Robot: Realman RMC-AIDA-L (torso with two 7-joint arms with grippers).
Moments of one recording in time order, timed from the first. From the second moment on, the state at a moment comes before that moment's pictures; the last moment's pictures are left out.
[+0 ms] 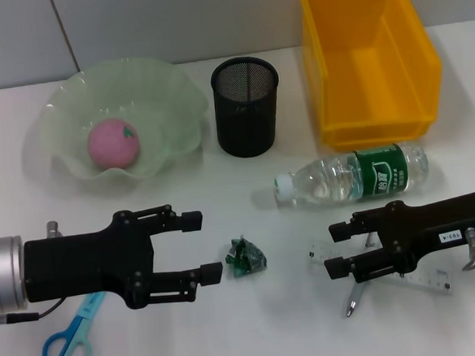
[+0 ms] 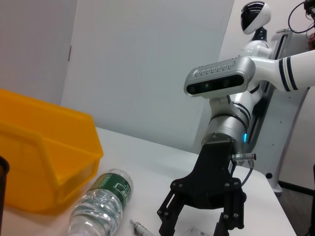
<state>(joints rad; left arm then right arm) -0.47 -2.06 1.03 0.67 1.77 1.67 -1.32 0.50 1.95 -0.99 -0.52 -1.91 -1.57 1.52</state>
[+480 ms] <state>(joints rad) -0.46 -2.05 1.03 0.64 1.77 1.67 -1.31 0.50 1.95 -0.99 -0.52 -1.92 -1.57 1.52</state>
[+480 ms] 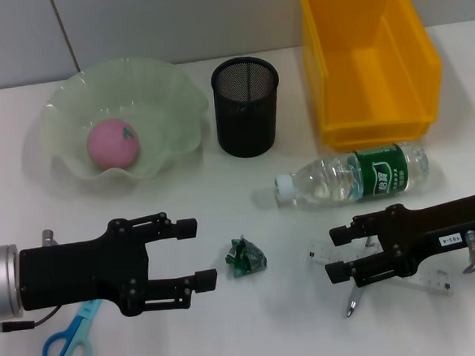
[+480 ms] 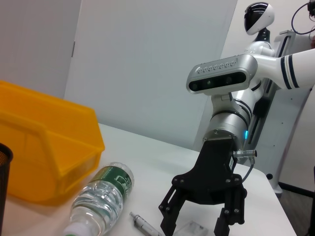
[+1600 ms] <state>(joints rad) -0.45 -2.04 1.03 0.64 1.77 1.67 -1.32 0.54 1.98 -0.97 -0.76 -1.94 -1.66 1.73</state>
